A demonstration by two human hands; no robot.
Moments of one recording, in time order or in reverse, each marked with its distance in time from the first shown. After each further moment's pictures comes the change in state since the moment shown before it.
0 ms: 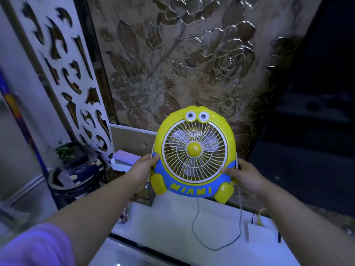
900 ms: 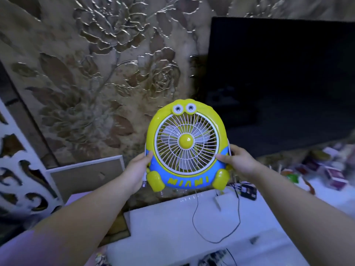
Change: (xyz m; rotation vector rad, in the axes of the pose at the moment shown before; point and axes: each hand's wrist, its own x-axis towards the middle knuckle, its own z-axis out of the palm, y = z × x) left_hand -0.005 0.042 0.015 0.057 -0.433 0.027; right_hand -0.123 -0.031 0.037 0.102 0.515 -0.101
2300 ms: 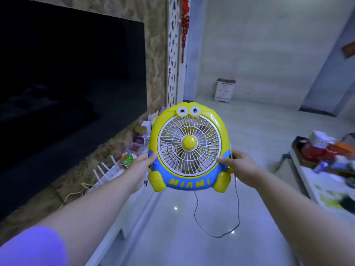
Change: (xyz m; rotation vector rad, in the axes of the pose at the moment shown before) left_hand -0.074 -0.177 0.564 0.171 -0.920 -0.213; right_hand -0.383 0.062 -0.414 0.067 0.956 0.131
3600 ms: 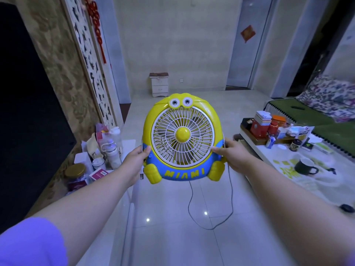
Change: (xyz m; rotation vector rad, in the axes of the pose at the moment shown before) left_hand 0.330 0.033 0.092 0.128 -0.421 -0.069; right_hand 0.210 -0.003 -0.076 0.115 0.441 0.018
